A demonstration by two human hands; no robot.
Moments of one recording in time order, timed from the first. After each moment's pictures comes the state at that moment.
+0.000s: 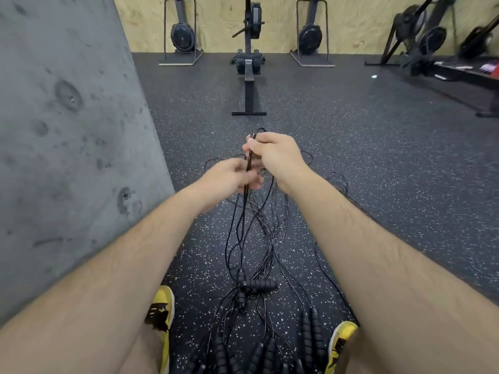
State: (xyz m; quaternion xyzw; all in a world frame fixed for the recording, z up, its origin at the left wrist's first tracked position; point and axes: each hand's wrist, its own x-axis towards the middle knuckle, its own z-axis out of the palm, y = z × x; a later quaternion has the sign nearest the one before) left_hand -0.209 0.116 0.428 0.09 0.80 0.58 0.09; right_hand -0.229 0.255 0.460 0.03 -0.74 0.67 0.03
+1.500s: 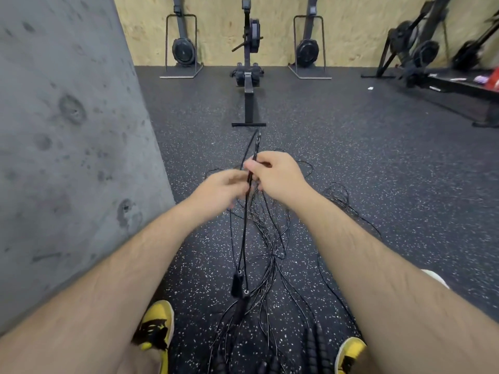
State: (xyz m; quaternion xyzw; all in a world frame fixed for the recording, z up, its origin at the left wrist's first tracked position) left_hand -0.206 0.099 0.429 0.11 0.86 0.50 0.01; right_hand -0.222 0.256 0.455 0.11 -0.87 0.48 0.07
